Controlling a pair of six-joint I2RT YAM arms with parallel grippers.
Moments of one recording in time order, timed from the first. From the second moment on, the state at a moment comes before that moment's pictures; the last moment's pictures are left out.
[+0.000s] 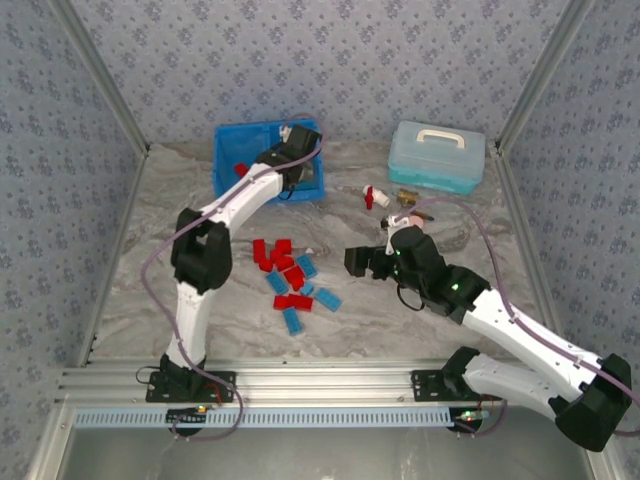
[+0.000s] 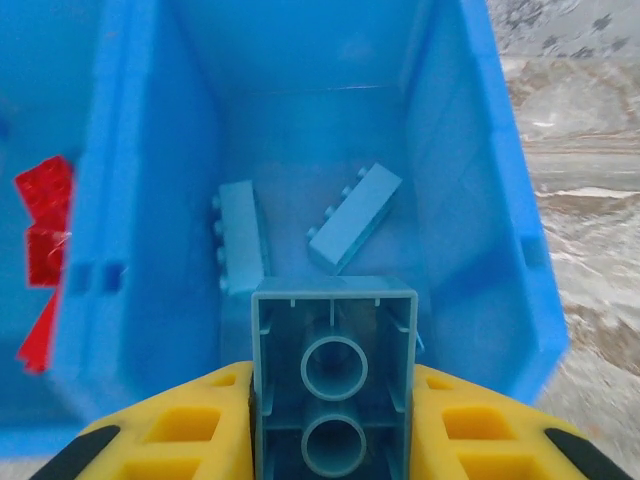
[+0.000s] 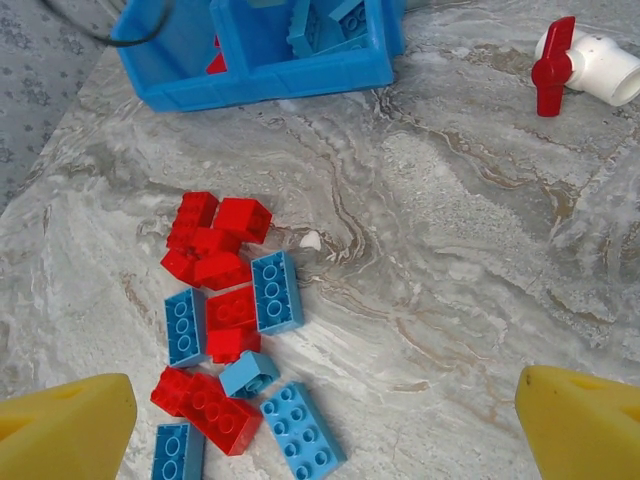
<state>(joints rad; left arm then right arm) -0.55 2.23 2.04 -0.65 -0.39 -0.43 0.77 0.94 0.80 -0.43 0.13 0.54</state>
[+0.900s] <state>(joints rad) -0.55 1.84 1.66 -0.60 -0.27 -0.46 0.83 0.93 0.80 -0.47 0.20 0.54</state>
